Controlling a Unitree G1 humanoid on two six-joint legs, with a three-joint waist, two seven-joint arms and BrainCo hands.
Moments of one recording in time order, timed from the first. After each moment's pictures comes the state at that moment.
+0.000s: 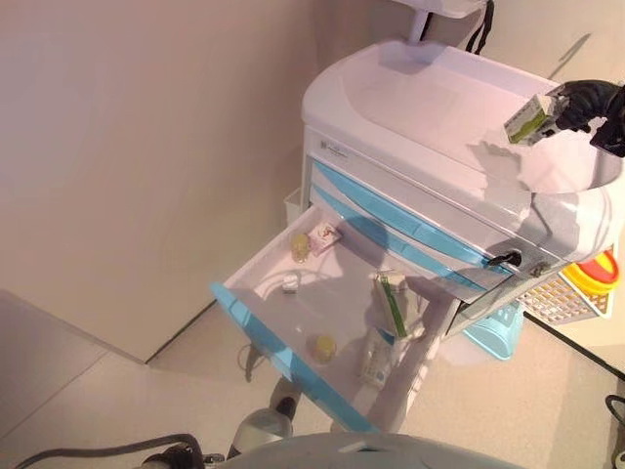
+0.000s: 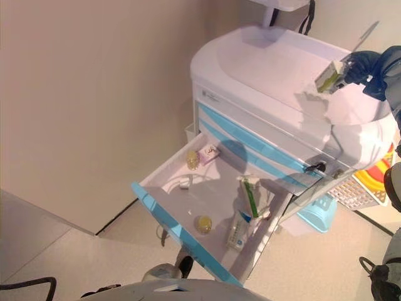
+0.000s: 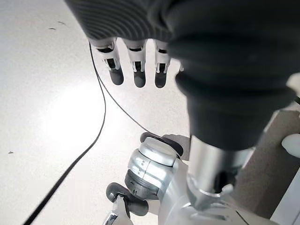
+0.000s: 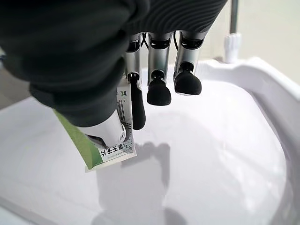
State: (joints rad) left arm 0.10 0.36 -0.20 1.19 -0.18 0.08 -0.10; right arm -1.33 -1.07 0.76 1.01 -0.12 0.12 0.58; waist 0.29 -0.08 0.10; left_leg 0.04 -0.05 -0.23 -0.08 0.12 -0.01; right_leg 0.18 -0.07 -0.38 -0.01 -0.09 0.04
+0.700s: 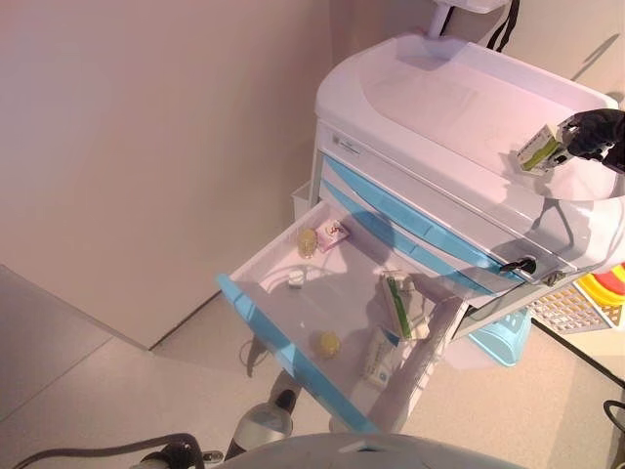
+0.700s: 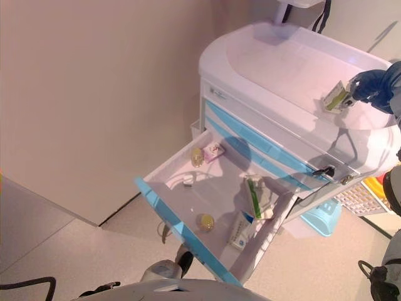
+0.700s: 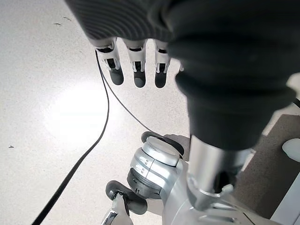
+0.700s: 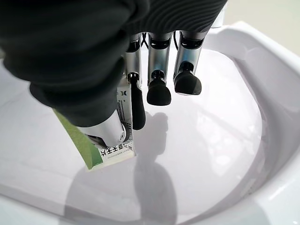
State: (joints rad) left arm 0.10 0.37 -0.20 1.19 -0.18 0.05 -0.10; right arm -1.28 -1.07 0.71 1.06 -0.19 0.13 0.69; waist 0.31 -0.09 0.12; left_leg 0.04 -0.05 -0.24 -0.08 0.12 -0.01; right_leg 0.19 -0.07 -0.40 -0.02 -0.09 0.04
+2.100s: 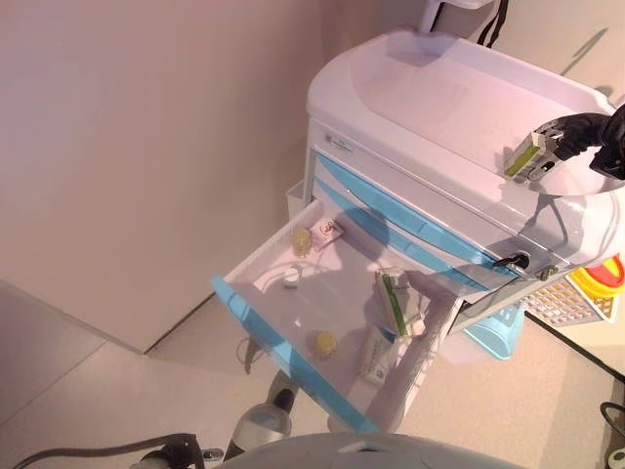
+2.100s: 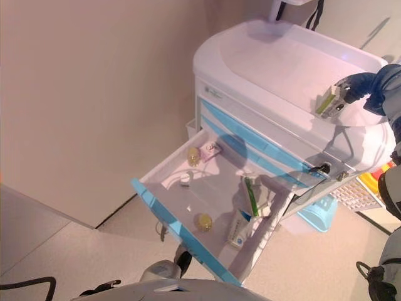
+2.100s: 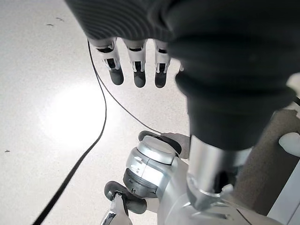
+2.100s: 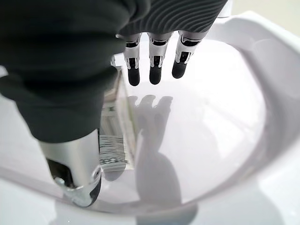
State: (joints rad) left arm 0.09 0.37 -0.20 1.19 -0.18 0.04 -0.10; right arm -1.28 -1.05 0.72 1.05 -0.18 0.09 0.68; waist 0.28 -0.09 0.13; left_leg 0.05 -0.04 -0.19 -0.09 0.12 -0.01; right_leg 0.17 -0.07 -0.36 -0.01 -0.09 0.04
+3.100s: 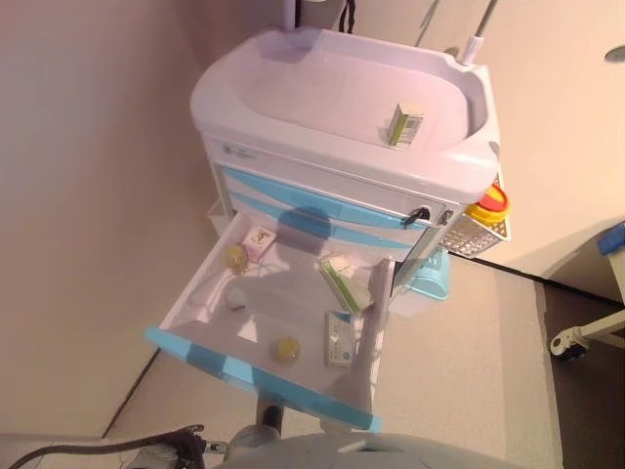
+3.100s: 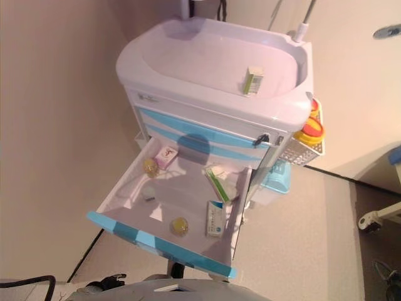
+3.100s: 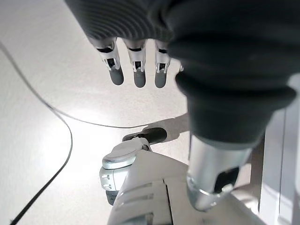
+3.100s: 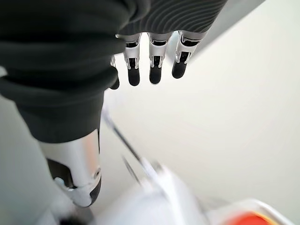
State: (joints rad) left arm 0.05 0.36 -0.28 1.17 -0.11 0.08 -0.12; right arm -1.13 -1.22 0.35 0.77 0.41 0.17 0.05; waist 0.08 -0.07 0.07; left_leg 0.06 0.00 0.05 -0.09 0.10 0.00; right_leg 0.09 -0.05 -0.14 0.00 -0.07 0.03
